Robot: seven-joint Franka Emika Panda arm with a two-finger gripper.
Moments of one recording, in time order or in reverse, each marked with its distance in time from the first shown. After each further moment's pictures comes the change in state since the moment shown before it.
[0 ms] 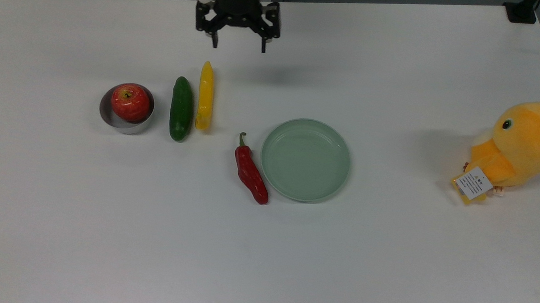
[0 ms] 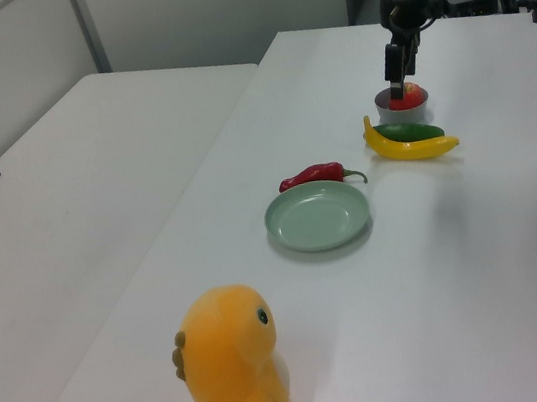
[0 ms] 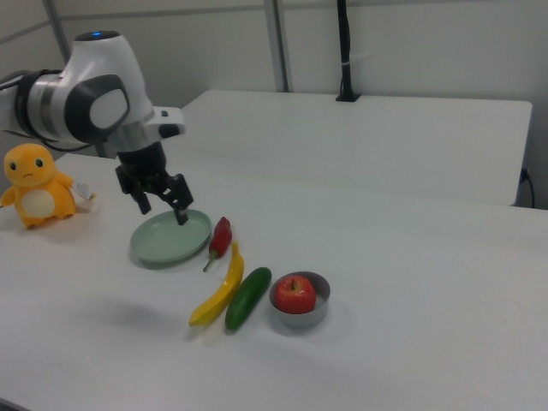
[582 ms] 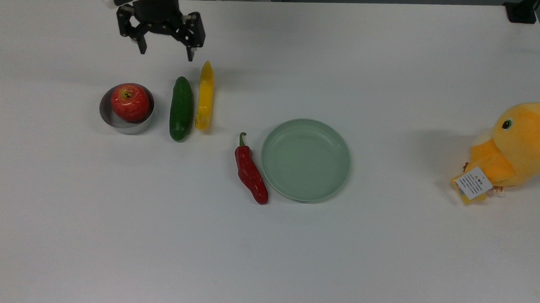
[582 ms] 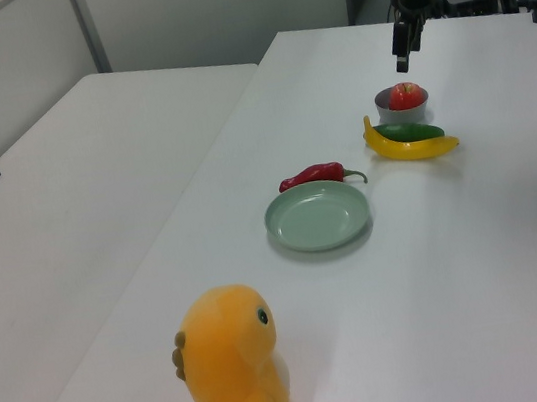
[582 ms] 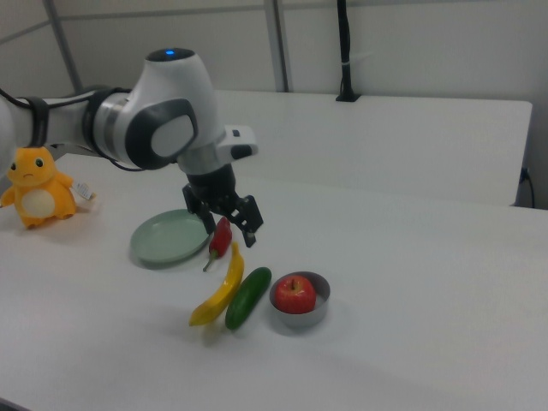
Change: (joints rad) arm -0.079 0.058 -0.162 -0.001 0.000 0.090 -0.188
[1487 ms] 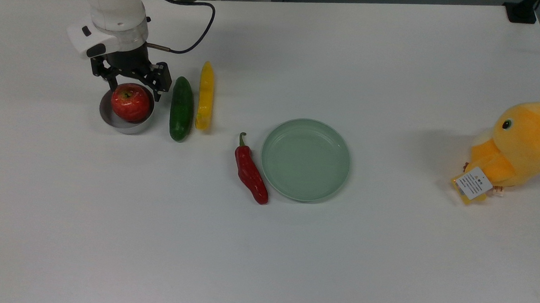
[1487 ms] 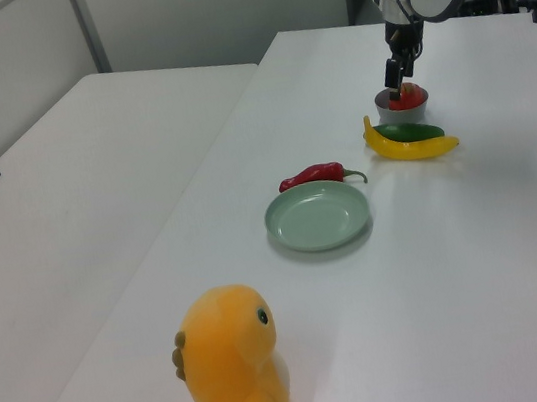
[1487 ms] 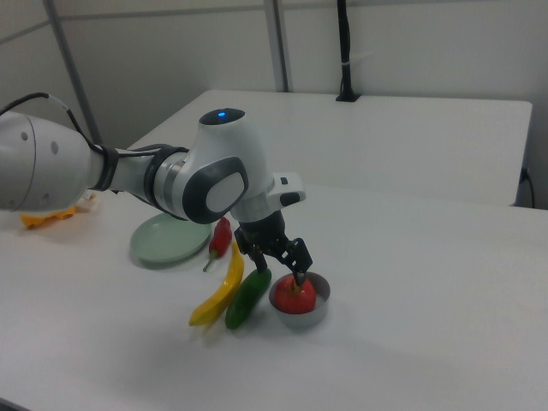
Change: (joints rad) arm -0.087 0.197 -0.006 -0.003 -0.047 0.238 -0.020
